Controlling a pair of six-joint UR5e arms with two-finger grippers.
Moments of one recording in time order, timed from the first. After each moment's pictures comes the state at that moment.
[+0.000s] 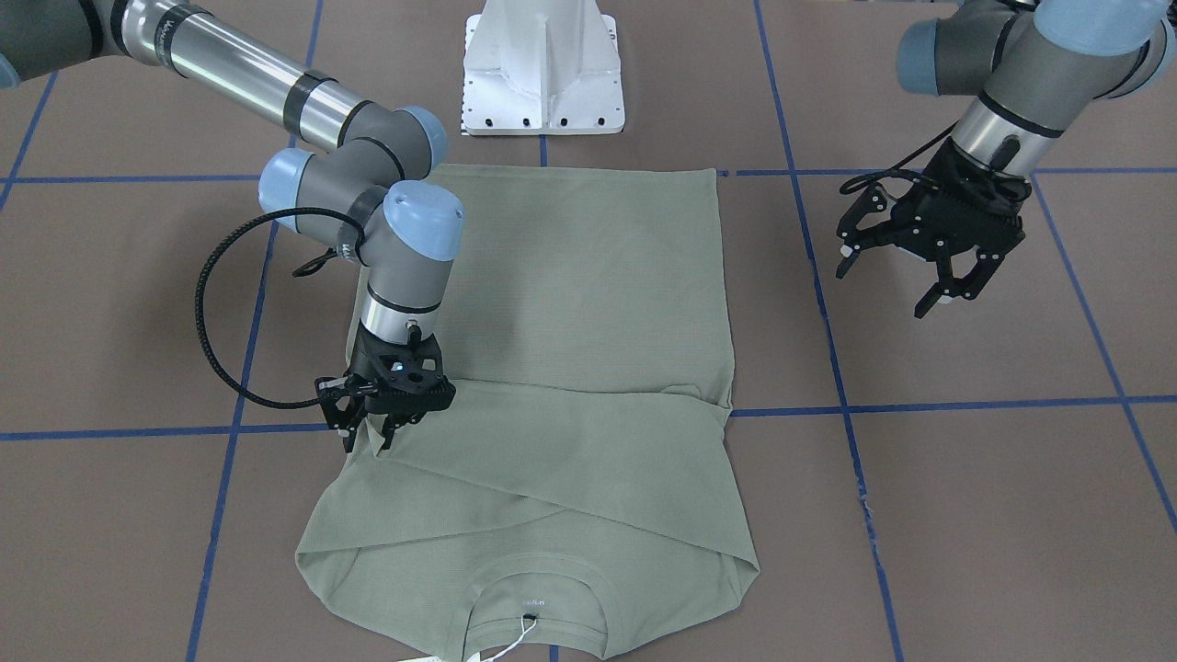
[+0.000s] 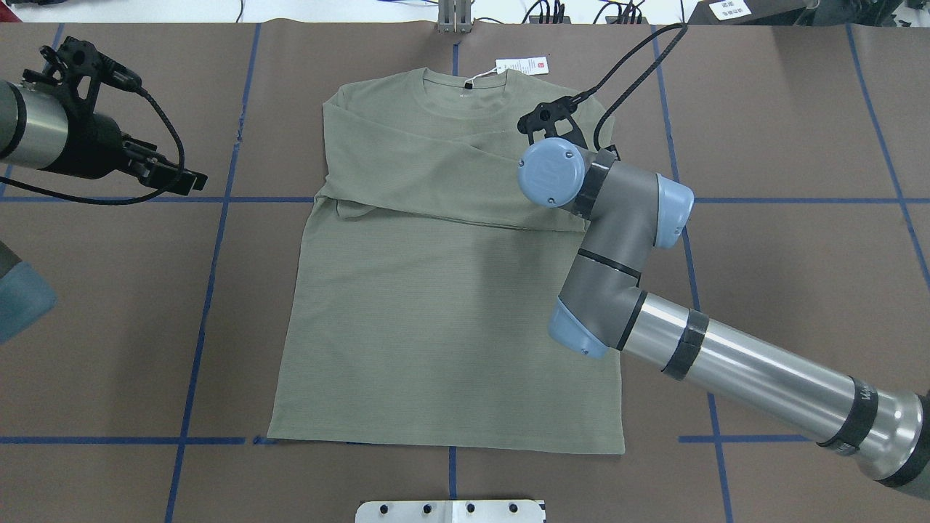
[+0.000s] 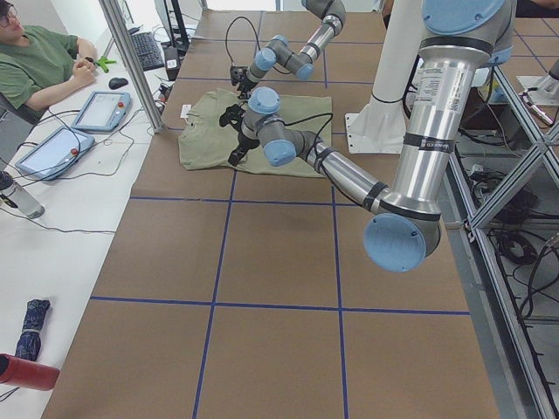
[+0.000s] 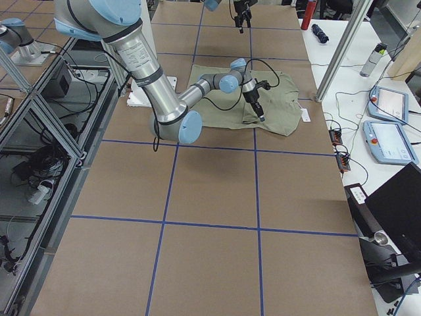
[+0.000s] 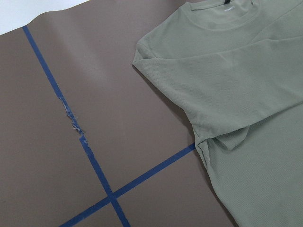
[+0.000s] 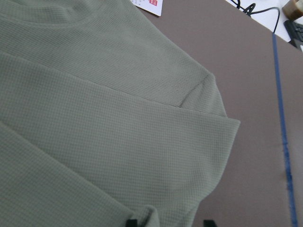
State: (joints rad) left arm -0.95 -1.77 -1.91 -2.07 -2.06 -0.51; right arm 0.61 -0.87 1.36 -1.43 1.39 0.84
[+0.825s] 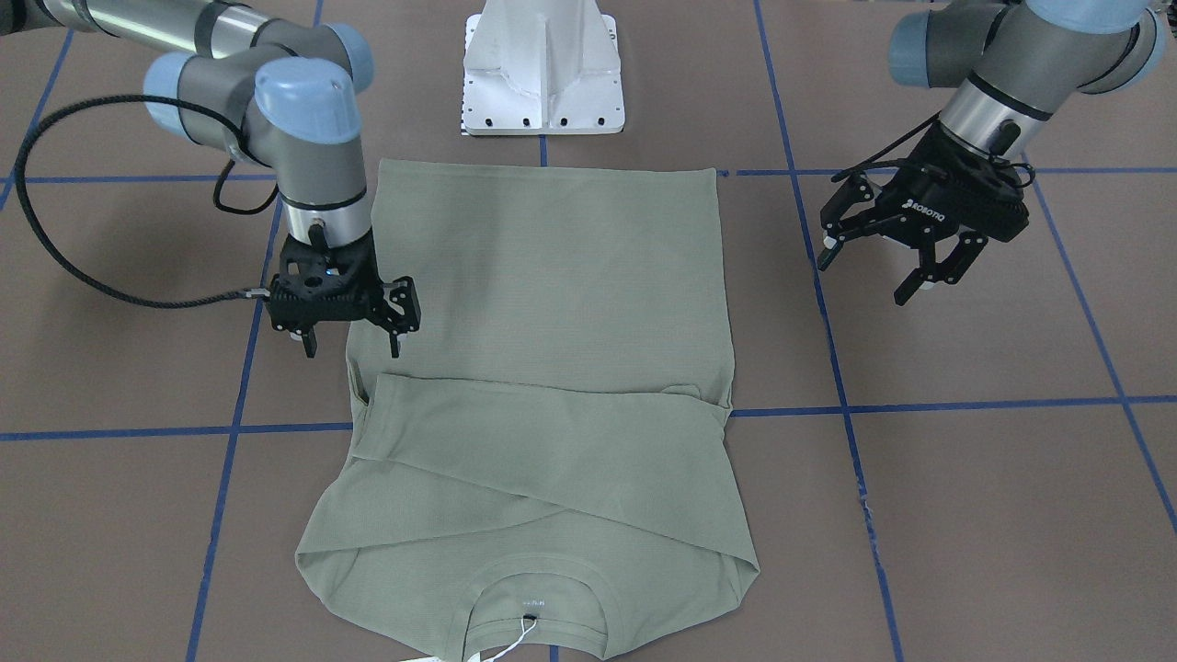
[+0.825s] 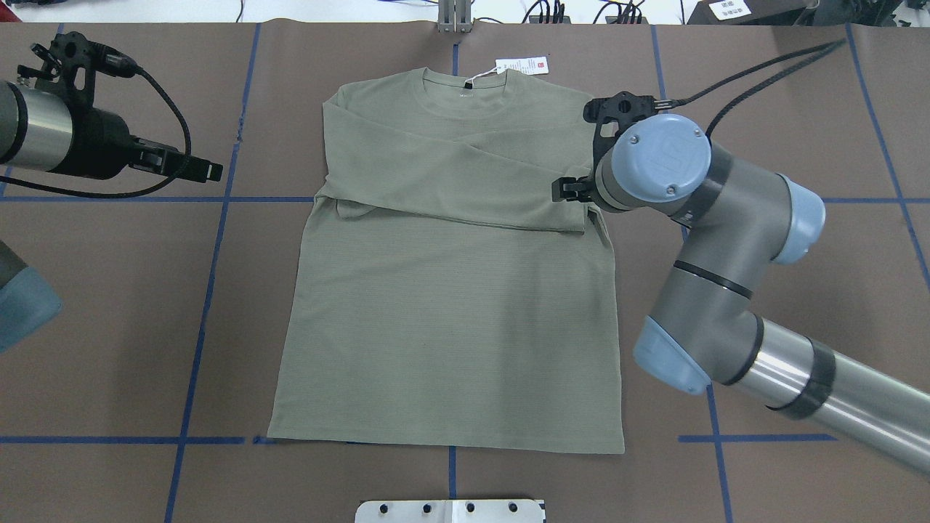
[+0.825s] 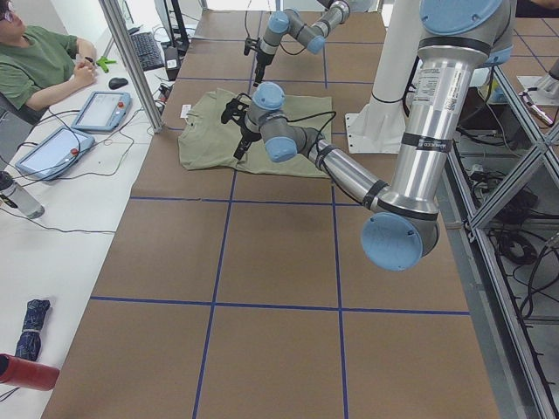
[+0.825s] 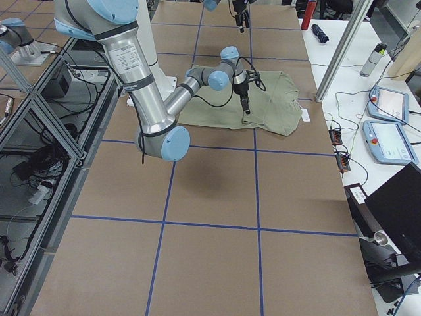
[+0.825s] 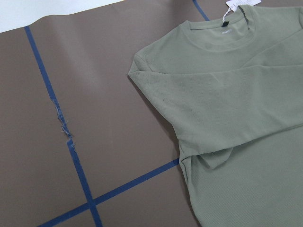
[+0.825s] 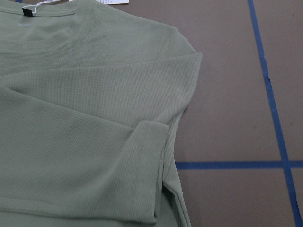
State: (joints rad) left arm -0.91 -1.77 -1.93 -2.14 -2.04 -0.83; right arm 0.63 -1.12 1.85 -1.52 1.62 1.16
